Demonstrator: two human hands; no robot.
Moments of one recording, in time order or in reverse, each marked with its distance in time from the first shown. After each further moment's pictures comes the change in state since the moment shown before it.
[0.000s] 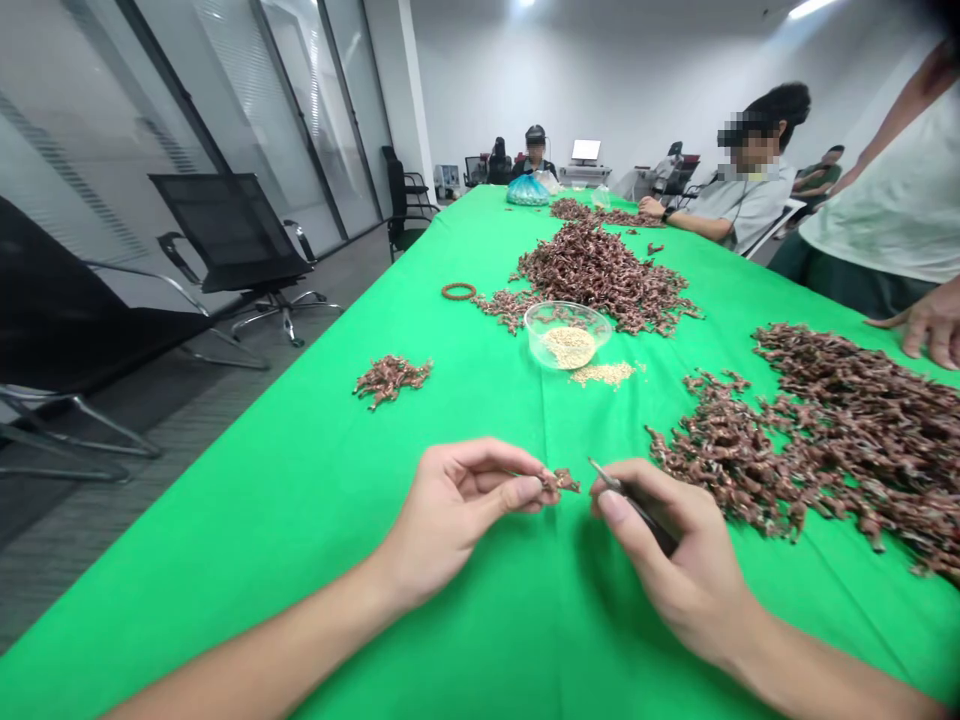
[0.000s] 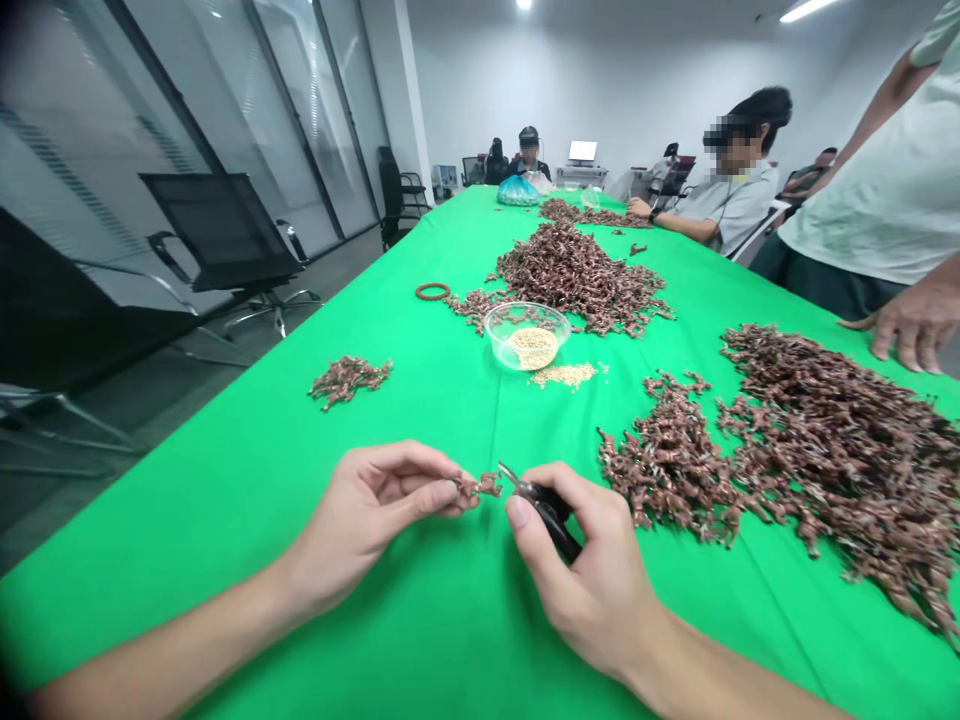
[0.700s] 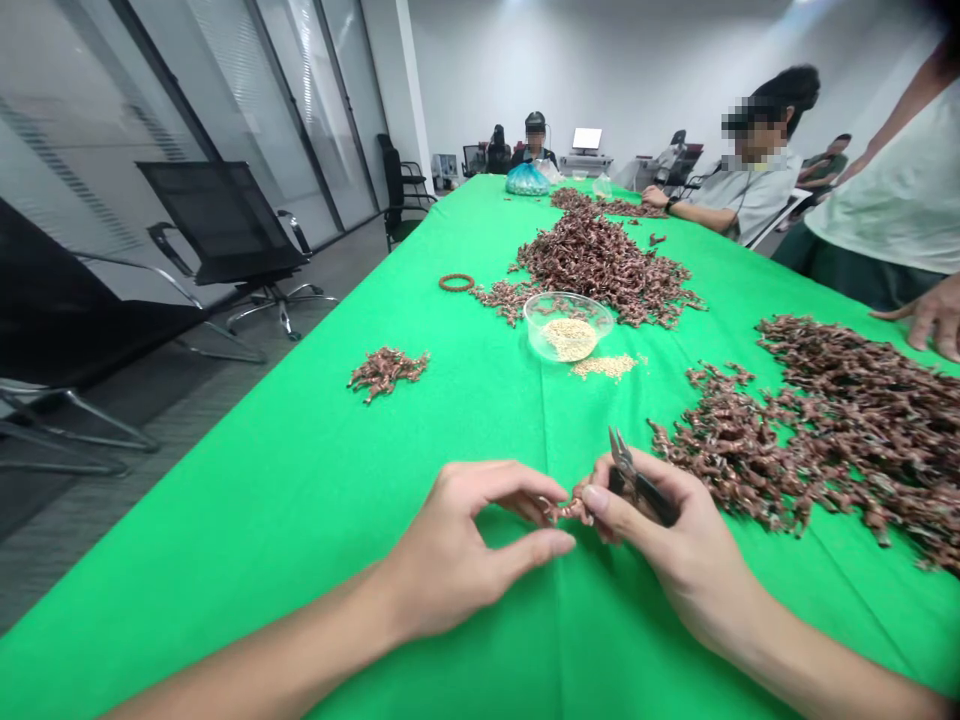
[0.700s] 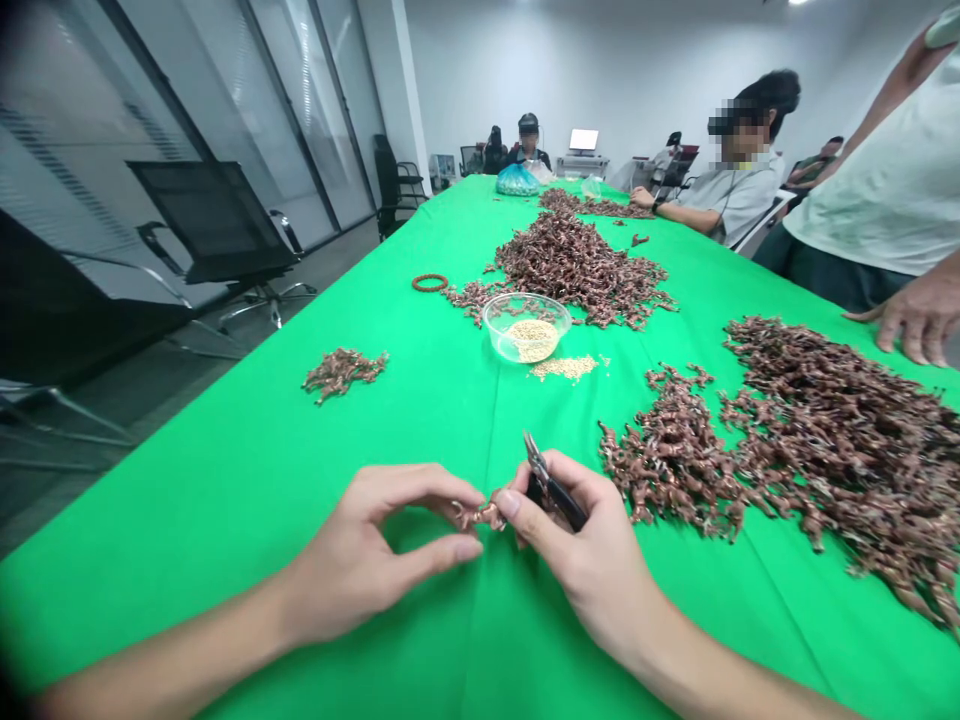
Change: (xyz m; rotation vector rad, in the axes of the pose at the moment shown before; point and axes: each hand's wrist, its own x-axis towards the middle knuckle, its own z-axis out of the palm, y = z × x) left_hand -0.008 0.000 0.004 0.517 -0.181 0.206; right_hand 0.010 -0.003 0.005 0.390 -0.093 0.242
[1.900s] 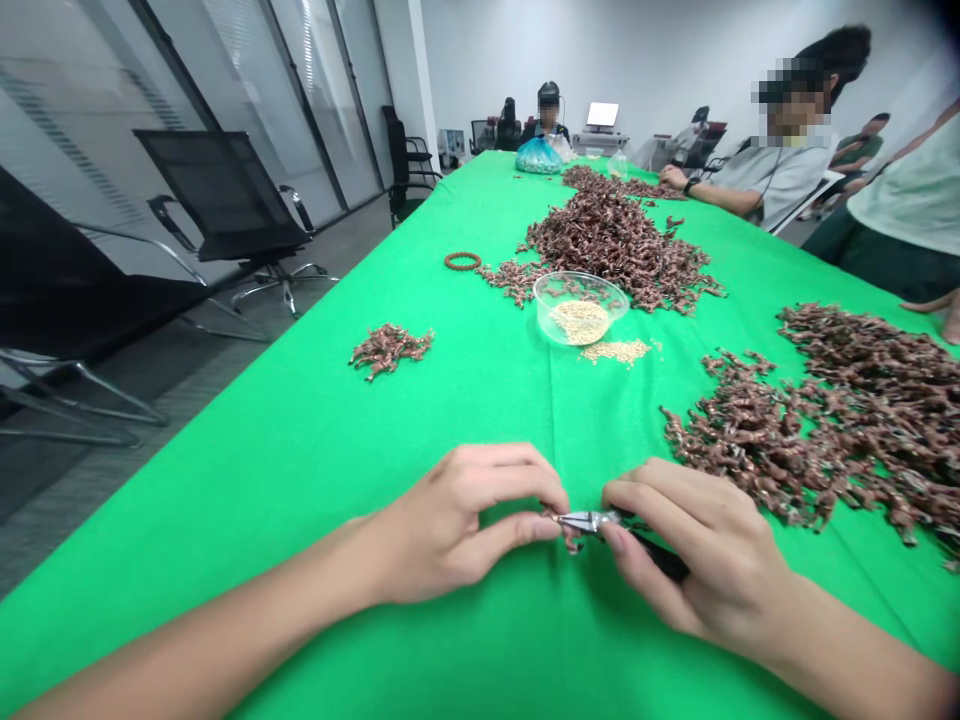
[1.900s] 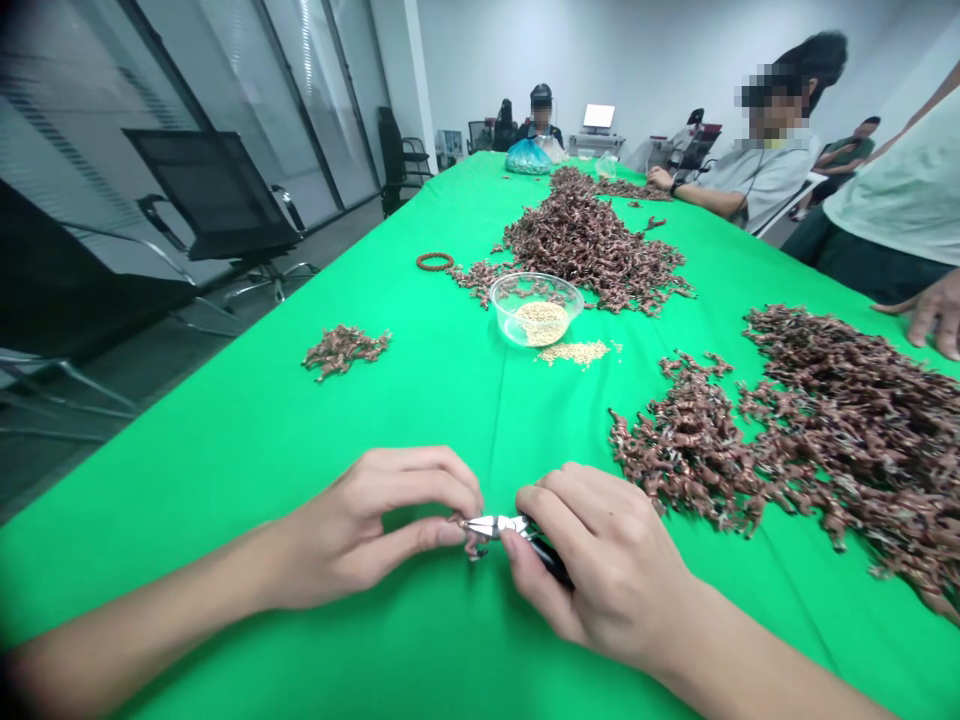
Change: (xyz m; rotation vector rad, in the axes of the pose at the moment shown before) left_hand 0.003 -0.008 -0.019 0.184 -0.297 0.230; right_hand -0.006 0.004 -0.024 -0.985 -0.118 -0.851
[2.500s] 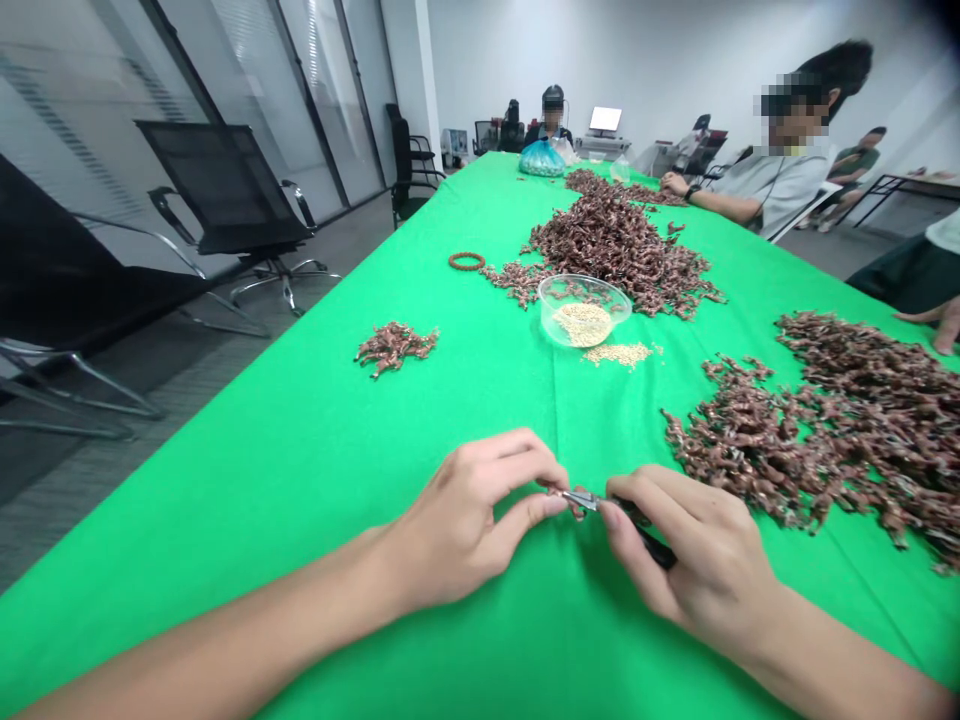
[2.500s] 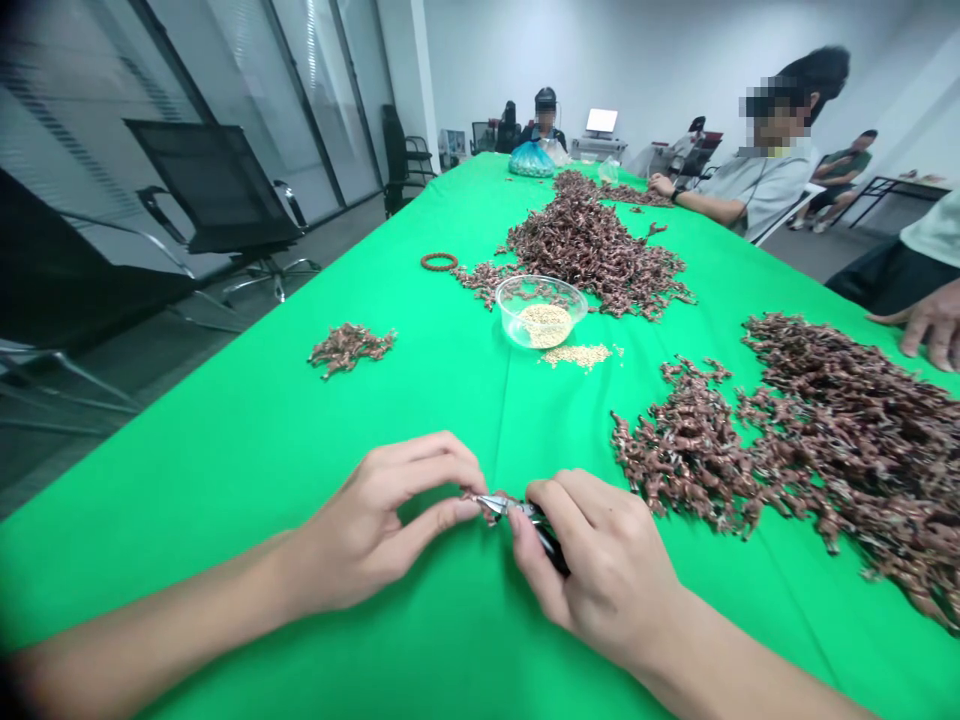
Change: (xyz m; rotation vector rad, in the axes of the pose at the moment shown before) left_hand -0.001 -0.002 0.013 0.113 0.196 -0.054; right_hand -0.002 -0.007 0.010 -0.048 0.025 0.120
